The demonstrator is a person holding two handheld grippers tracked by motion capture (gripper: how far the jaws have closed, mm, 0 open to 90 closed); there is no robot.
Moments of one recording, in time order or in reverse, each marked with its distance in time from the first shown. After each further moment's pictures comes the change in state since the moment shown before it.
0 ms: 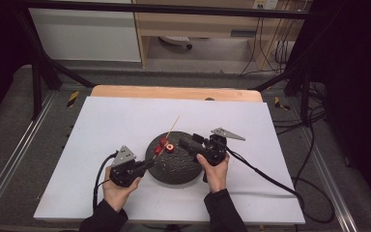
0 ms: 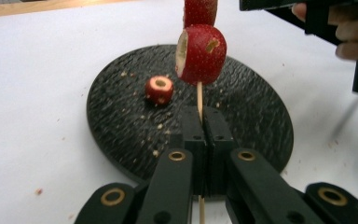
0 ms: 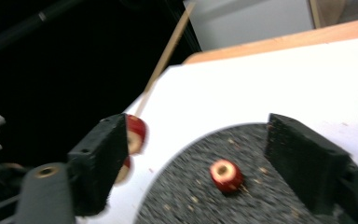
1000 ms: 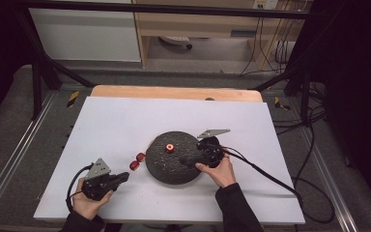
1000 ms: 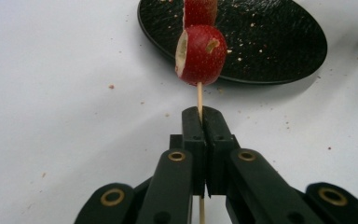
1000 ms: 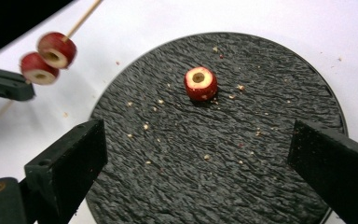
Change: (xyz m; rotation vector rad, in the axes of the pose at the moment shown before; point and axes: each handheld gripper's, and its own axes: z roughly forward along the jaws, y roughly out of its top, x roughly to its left) left arm 0.038 -0.045 -0.049 0.125 0.024 0.049; right arm -0.001 0.001 0.010 0.439 -0.072 -0.262
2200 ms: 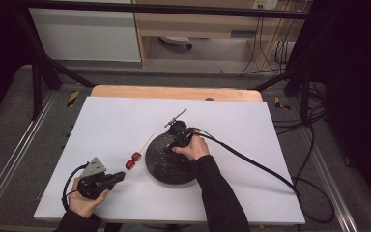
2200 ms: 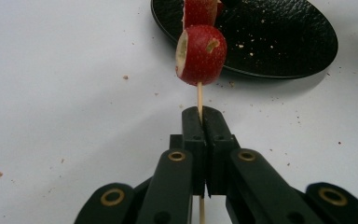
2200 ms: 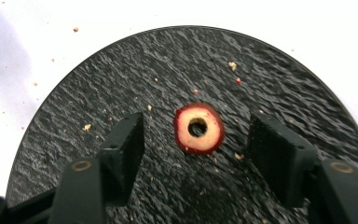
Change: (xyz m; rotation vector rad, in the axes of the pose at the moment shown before) left arm 0.010 -0.003 -0.004 0.008 -0.004 -0.027; right arm 0.007 0.066 0.086 0.353 -0.048 -0.179
